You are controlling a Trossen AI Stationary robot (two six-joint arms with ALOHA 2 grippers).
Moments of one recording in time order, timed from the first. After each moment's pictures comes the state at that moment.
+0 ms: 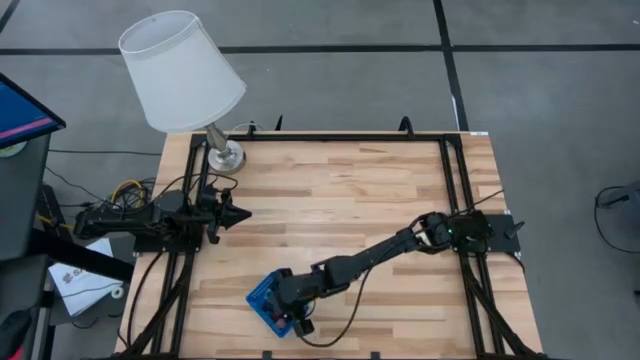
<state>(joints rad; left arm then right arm) 0.03 0.00 0.01 0.02 0.00 -0.51 0.38 2.40 1.90 -0.19 -0.11 0.04</state>
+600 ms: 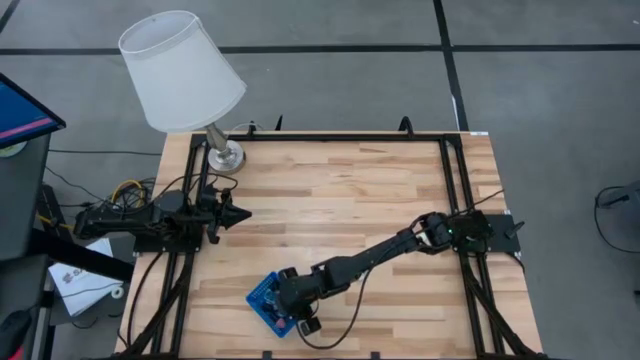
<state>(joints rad) 0.03 0.00 0.01 0.02 0.00 -0.51 0.38 2.40 1.90 -0.31 -0.10 -0.04</state>
